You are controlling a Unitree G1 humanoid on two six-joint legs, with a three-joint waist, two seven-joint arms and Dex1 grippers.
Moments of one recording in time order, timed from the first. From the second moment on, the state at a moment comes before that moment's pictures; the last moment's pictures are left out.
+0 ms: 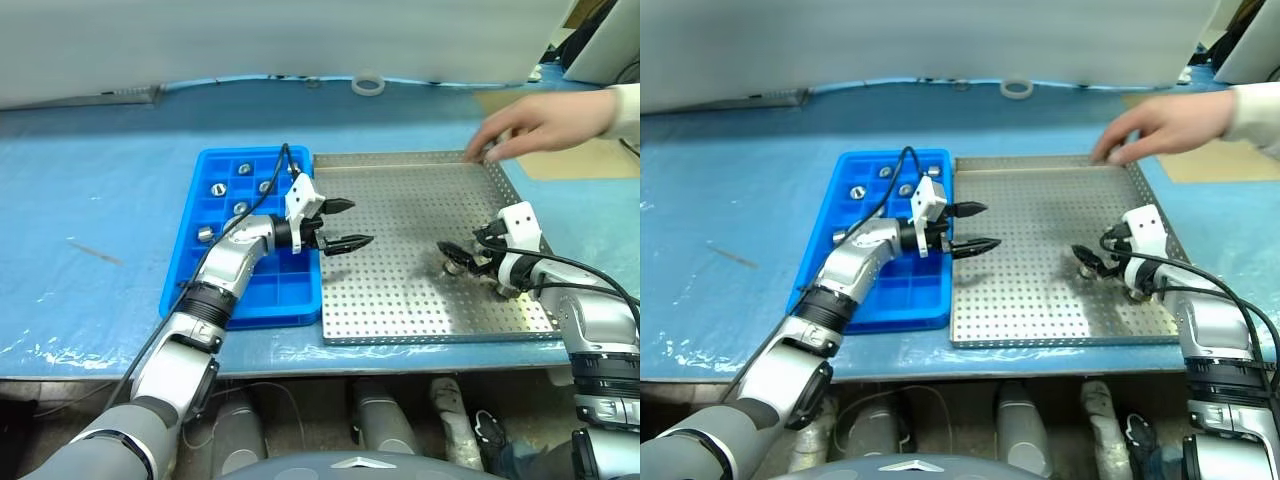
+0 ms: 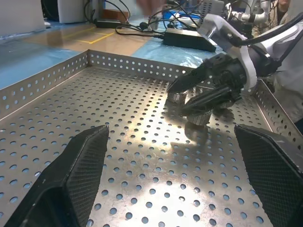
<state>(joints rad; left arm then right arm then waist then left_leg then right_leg) -0.72 0.16 -0.19 0.46 -0.30 0.12 -1.03 -0.27 -0.67 -0.18 0.04 0.31 0.68 0.62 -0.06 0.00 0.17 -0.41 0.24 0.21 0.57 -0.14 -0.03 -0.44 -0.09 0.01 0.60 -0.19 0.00</state>
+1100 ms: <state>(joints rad) -0.57 0.32 0.01 0.14 -0.37 0.22 -0.88 -0.57 -0.46 -0.04 0.12 0.41 0.66 0.86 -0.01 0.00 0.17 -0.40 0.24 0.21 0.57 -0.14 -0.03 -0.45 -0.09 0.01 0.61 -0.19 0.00</state>
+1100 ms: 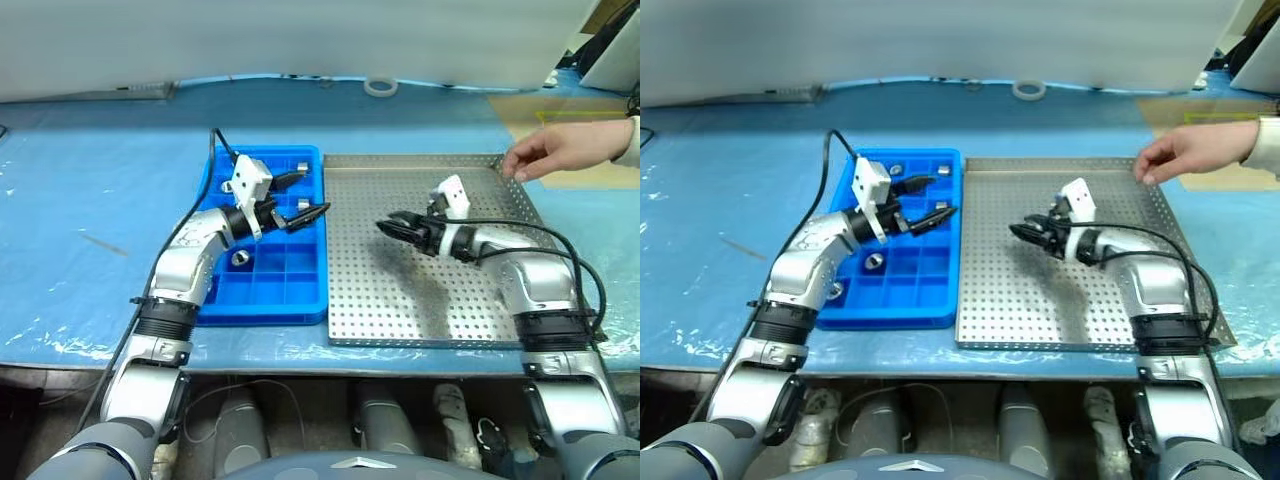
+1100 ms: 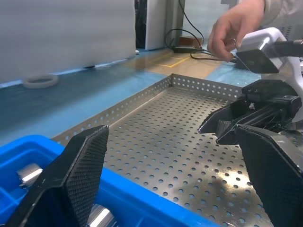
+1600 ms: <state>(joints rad) -0.22 0.45 0.17 -0.26 -0.41 0.37 -0.67 -0.90 -0.18 0.13 0.57 0.29 0.38 0.93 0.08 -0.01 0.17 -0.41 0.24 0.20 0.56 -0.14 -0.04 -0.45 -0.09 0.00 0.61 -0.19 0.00</state>
